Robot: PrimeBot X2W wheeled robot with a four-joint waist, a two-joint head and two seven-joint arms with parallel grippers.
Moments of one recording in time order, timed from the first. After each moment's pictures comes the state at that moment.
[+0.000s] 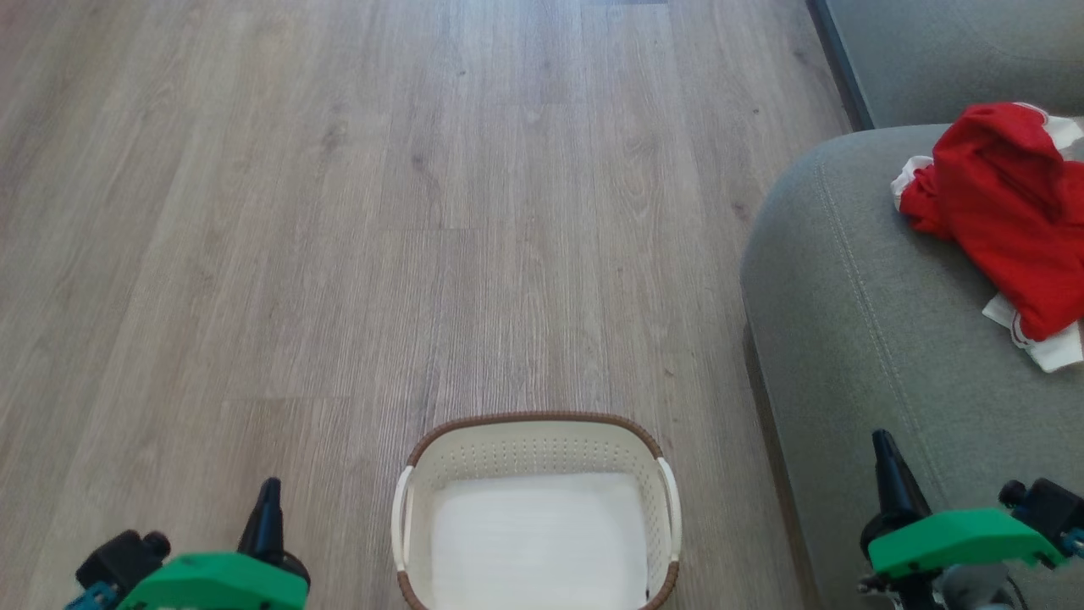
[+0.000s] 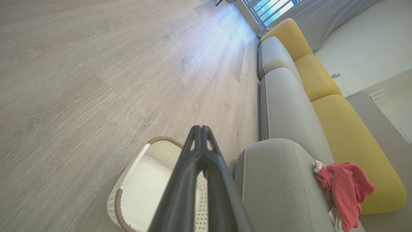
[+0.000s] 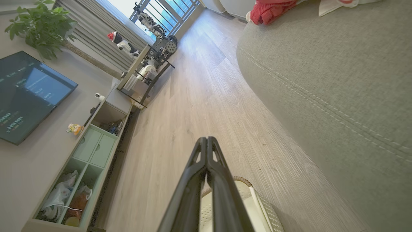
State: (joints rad) left arm 0.10 0.12 -0.13 0.25 -0.98 0.05 -0.08; right arm 0.04 -0.04 -0.07 0.31 0.86 0.13 -0.08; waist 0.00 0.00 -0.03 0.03
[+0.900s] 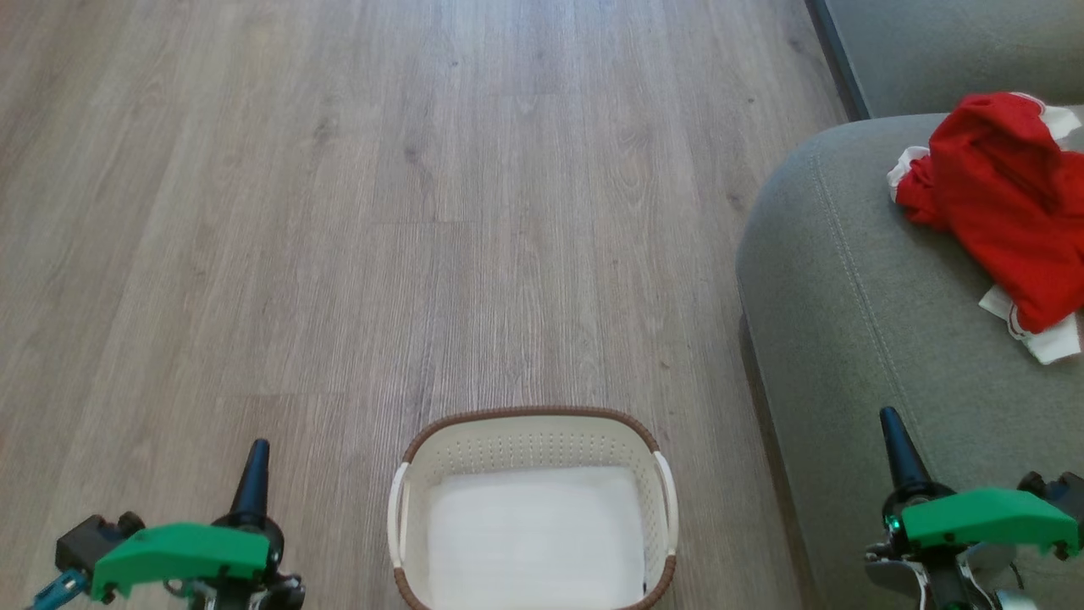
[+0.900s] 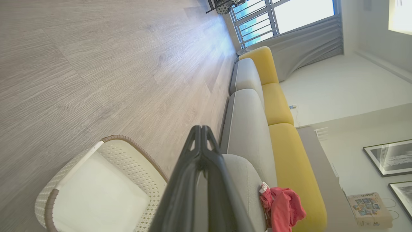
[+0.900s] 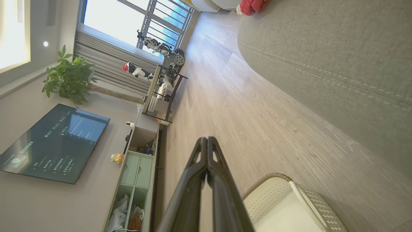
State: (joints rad) left arm 0.03 0.09 -0.05 0.26 -1.23 -0.02 -0.01; right arm 0.00 -0.04 -0.09 0.30 1.15 0.13 0.00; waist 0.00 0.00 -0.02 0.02
